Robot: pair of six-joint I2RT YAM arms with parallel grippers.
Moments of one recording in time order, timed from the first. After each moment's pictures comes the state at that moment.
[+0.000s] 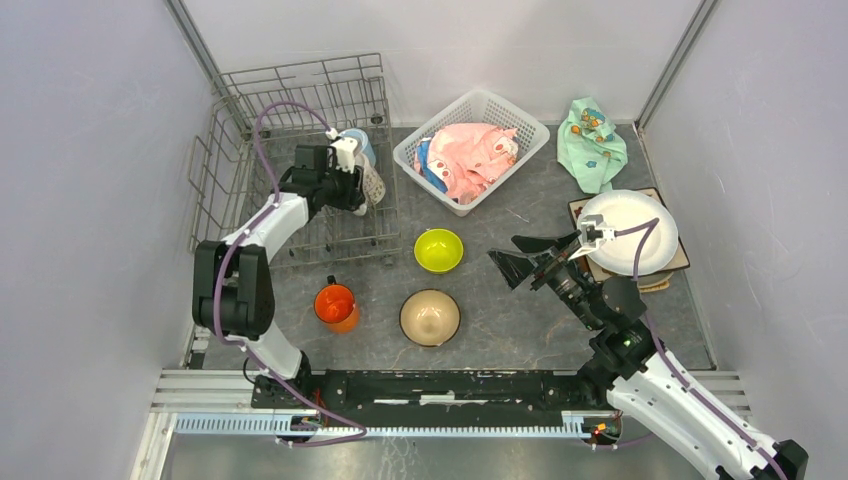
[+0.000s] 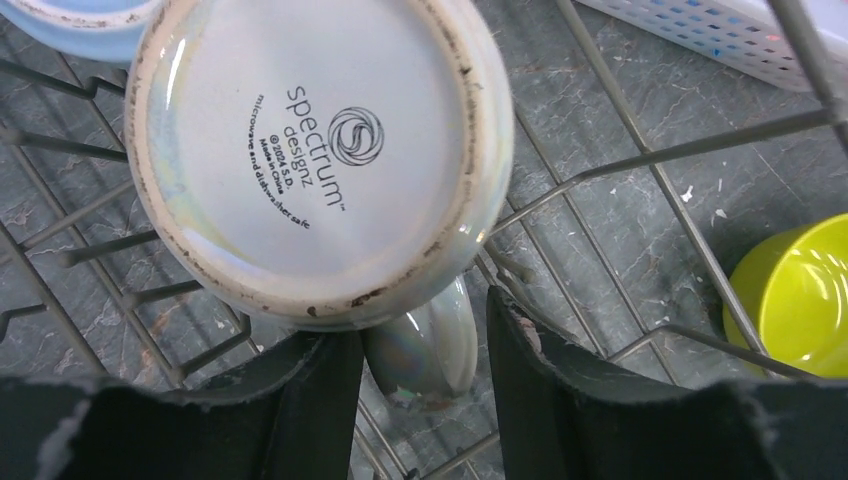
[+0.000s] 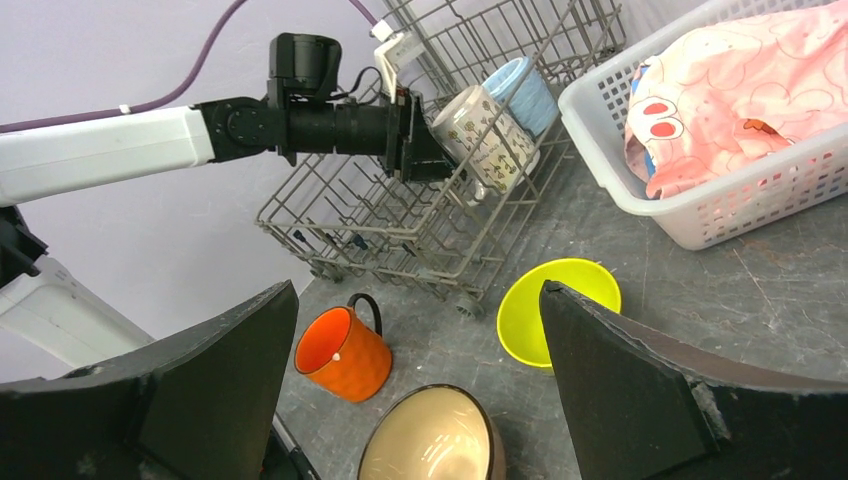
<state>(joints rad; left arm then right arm) -0.14 1.66 1.15 -0.22 0.26 0.15 0.66 0.47 0.36 0.28 -0.02 0.60</state>
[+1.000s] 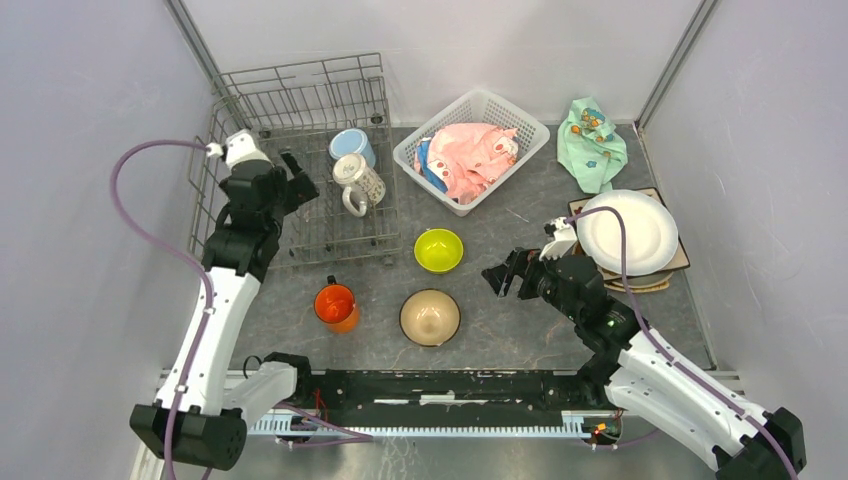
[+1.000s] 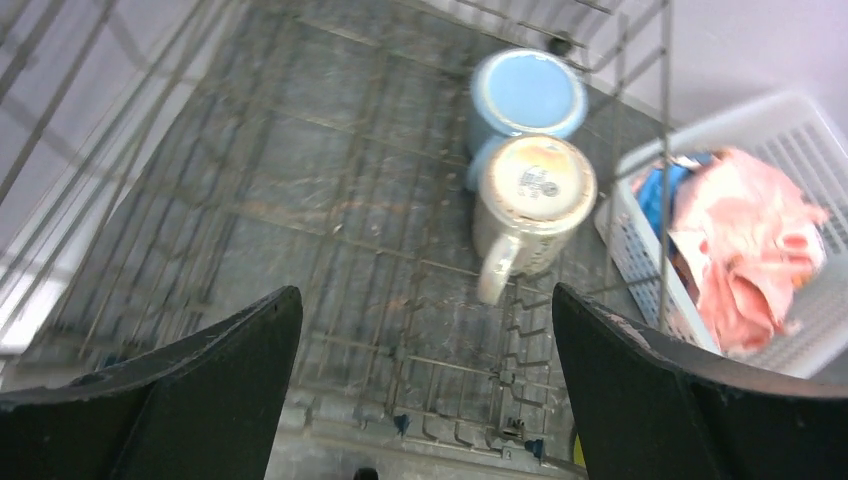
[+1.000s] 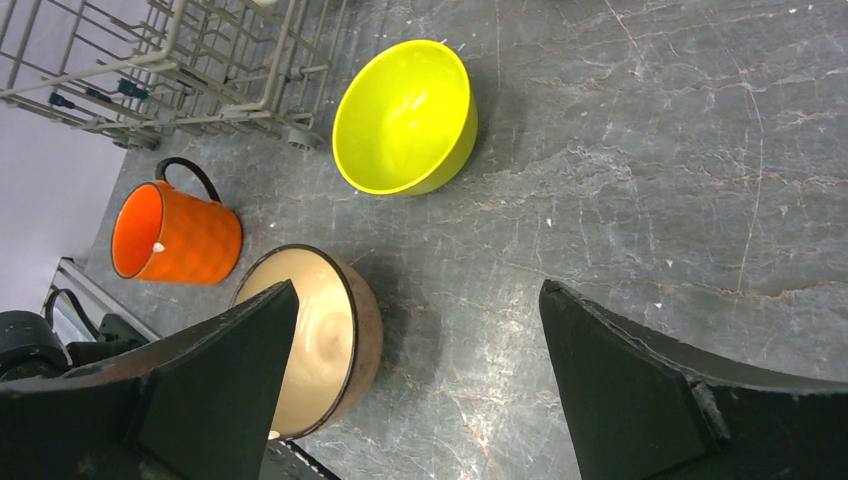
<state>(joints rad) -0.14 1.01 1.11 -0.47 -0.30 -0.39 0.66 0.67 0.43 -0.11 0.05 0.60</state>
